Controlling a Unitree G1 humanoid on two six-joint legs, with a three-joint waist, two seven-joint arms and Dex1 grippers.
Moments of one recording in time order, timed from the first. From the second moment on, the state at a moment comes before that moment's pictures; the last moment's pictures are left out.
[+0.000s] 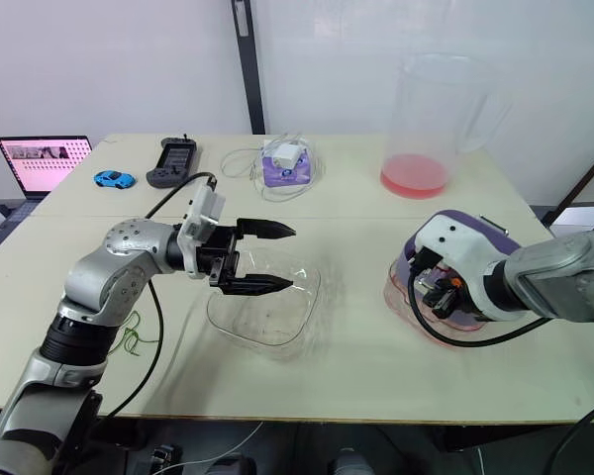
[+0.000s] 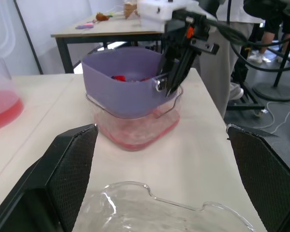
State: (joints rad) left arm -0.75 0.53 -0.12 -0.08 -0.54 0.45 -1.25; right arm -0.71 -1.34 -0.06 -0.56 1.11 1.61 0.38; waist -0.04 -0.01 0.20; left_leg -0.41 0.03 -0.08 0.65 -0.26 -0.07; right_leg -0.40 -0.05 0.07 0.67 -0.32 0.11
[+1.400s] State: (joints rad) left arm -0.76 0.52 -0.13 -0.04 -0.51 0.45 -1.27; right arm -0.60 -1.39 -0.28 -0.35 1.55 1.56 0.11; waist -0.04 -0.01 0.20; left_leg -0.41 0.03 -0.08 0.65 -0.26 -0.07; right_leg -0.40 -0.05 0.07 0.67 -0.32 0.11
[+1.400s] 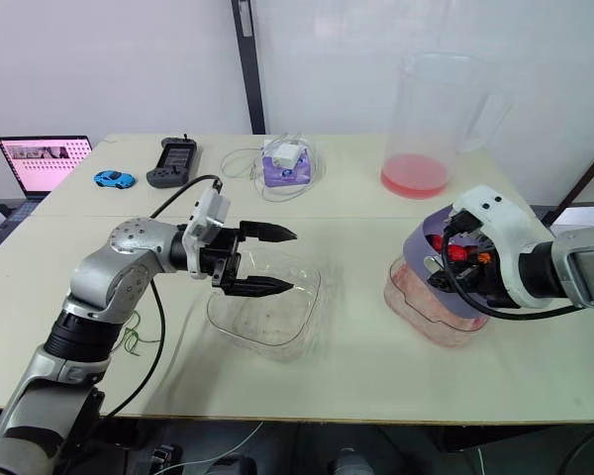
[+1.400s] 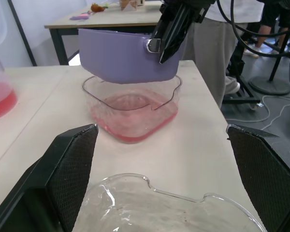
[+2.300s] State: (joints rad) left arm -0.63 0.55 0.06 -0.09 -0.59 0.51 -1.07; right arm -1.01 -1.36 0.15 -0.32 1.15 1.47 0.40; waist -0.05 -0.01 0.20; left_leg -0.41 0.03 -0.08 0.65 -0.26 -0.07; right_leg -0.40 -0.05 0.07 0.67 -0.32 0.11
